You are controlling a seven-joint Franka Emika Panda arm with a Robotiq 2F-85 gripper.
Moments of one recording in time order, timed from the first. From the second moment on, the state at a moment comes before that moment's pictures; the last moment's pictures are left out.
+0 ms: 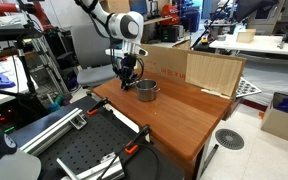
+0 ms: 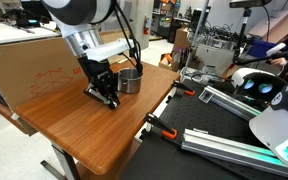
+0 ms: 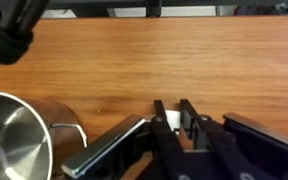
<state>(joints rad) 0.21 0.63 0.09 -1.92 0.00 2.10 0.25</state>
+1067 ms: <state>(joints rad) 0.20 0.41 0.12 -2.11 0.01 2.25 0.10</state>
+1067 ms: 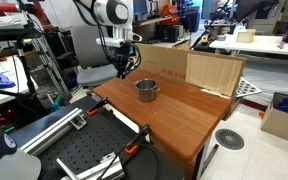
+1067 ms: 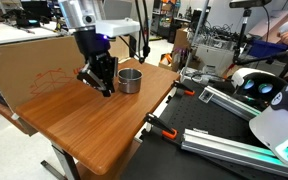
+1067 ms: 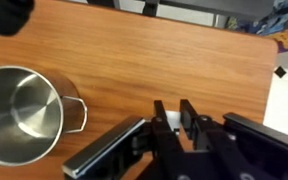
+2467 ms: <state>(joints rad) -0.06 0.06 0.02 -2.45 0.52 2.14 -0.63</state>
